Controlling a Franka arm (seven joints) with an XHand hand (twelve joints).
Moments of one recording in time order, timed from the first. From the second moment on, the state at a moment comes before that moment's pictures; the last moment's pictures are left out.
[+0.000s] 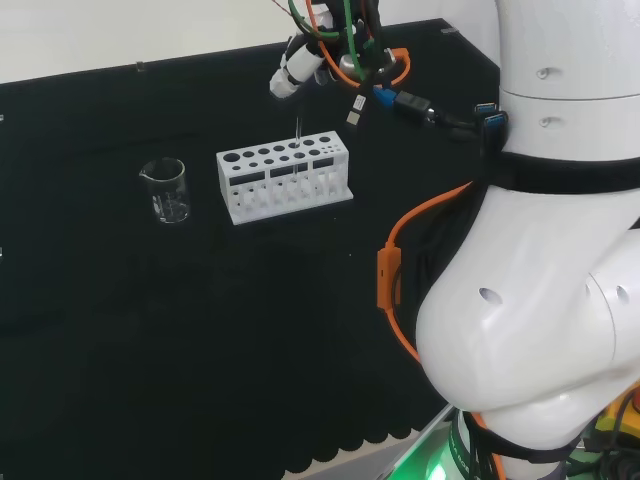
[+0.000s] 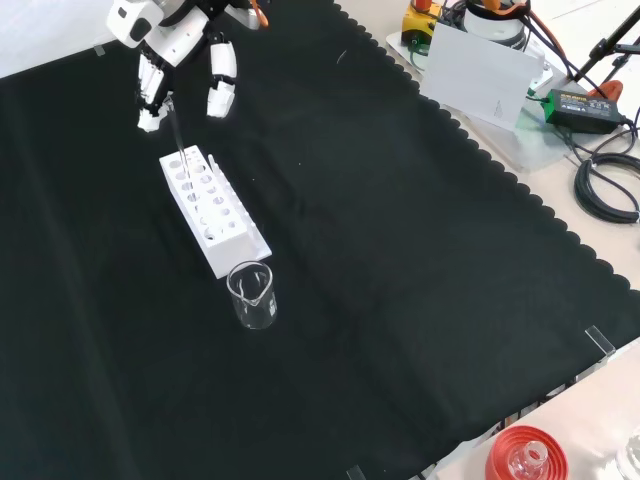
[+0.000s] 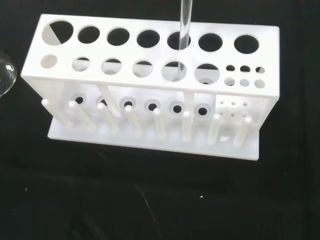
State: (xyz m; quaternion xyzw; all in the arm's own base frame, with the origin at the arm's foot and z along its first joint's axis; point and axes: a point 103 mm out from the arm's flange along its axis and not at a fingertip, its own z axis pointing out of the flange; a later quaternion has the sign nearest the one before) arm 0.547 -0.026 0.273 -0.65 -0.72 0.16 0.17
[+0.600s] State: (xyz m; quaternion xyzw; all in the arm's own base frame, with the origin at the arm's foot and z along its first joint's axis) arm 0.560 -0.037 0.263 -0.65 -0.72 0.17 0.18
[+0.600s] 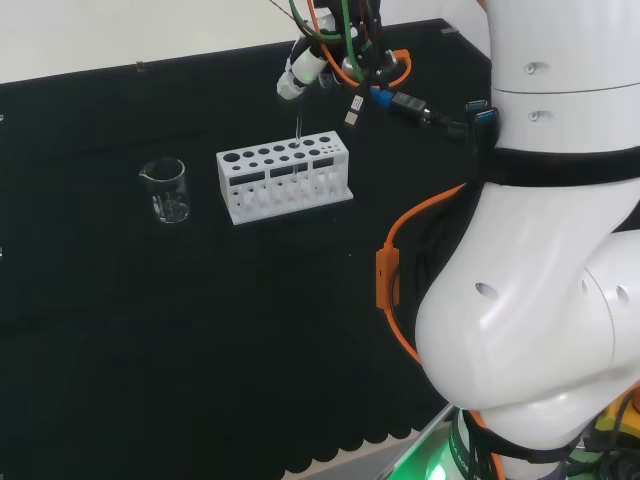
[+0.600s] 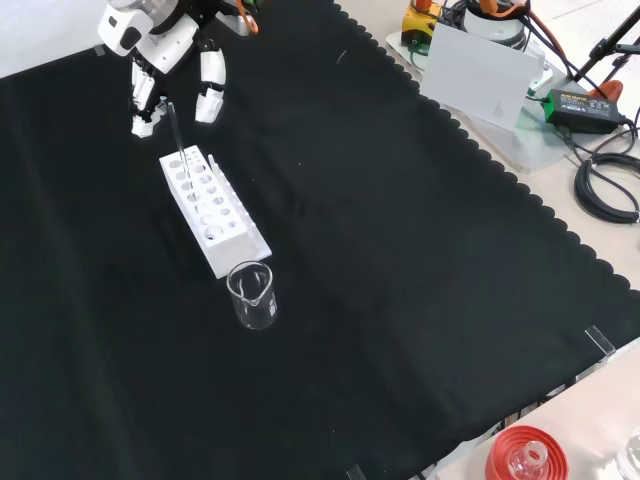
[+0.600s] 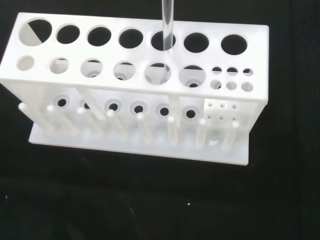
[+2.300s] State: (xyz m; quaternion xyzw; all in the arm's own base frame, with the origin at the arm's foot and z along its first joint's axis) arm 0.577 -0.039 0.245 -0.65 -0.73 0.15 0.15
